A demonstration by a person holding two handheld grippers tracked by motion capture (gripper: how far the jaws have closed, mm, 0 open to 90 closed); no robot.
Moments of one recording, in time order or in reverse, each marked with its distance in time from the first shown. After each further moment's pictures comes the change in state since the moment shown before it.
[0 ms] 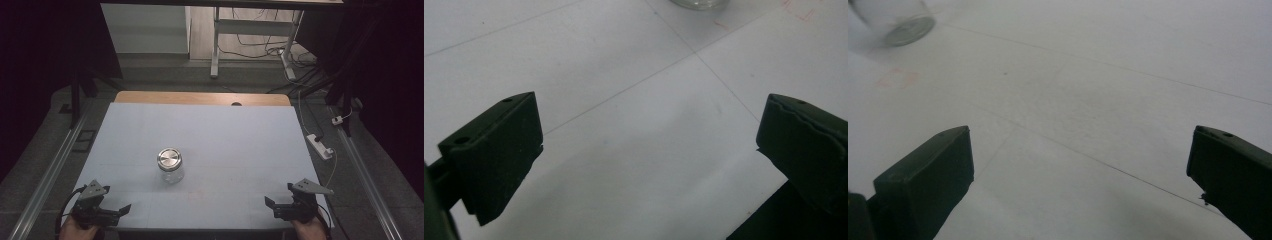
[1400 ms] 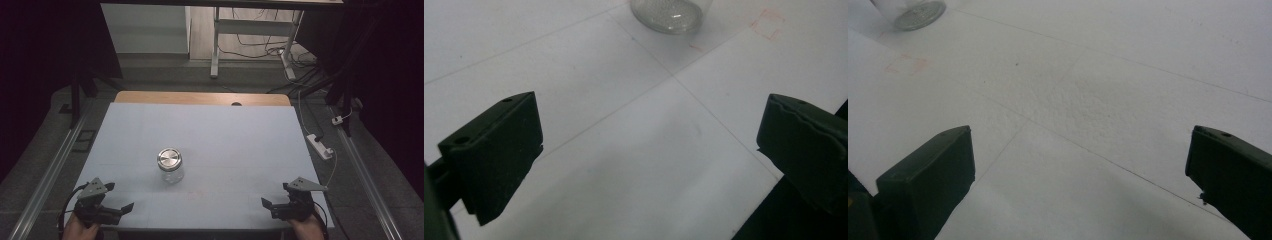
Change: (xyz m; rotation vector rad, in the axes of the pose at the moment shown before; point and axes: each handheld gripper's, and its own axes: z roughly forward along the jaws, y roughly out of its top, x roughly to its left) left arm 0.001 0.008 0.003 -0.058 -0.071 0.050; right arm 0.002 0.003 0.007 0.046 0.041 -0.036
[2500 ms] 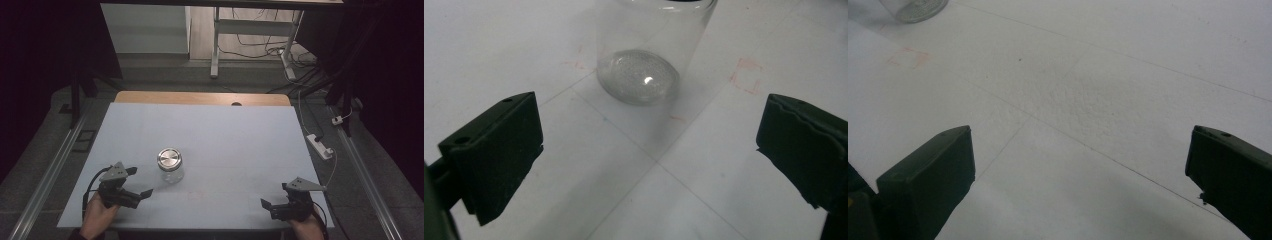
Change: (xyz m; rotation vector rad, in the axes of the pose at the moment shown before) left arm 0.004 0.042 0.046 -0.074 -0.115 0.096; right arm 0.001 0.000 0.001 0.014 0.008 -0.021
